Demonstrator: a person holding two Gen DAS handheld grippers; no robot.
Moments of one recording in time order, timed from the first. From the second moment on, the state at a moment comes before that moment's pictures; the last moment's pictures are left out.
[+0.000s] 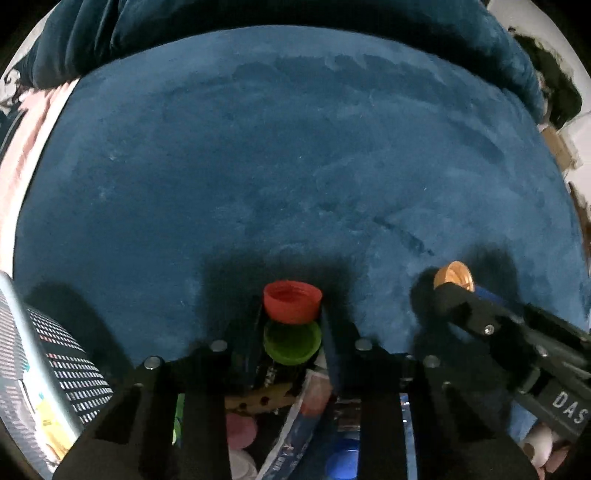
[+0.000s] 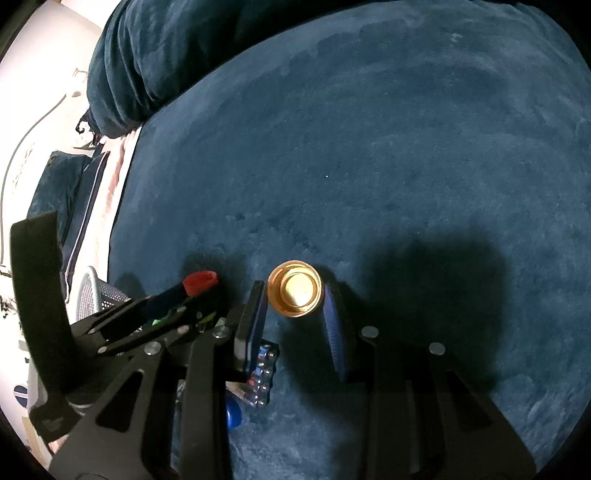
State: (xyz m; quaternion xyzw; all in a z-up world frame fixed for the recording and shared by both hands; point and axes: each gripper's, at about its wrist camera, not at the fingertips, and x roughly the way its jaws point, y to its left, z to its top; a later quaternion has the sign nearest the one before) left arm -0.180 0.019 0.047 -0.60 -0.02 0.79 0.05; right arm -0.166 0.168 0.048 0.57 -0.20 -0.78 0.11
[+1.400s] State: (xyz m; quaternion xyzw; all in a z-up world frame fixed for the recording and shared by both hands) left arm -0.038 -0.149 0.185 -0.52 -0.17 0.83 -0.06; right arm -0.091 0.009 0.152 0.54 -0.16 -0.79 0.24
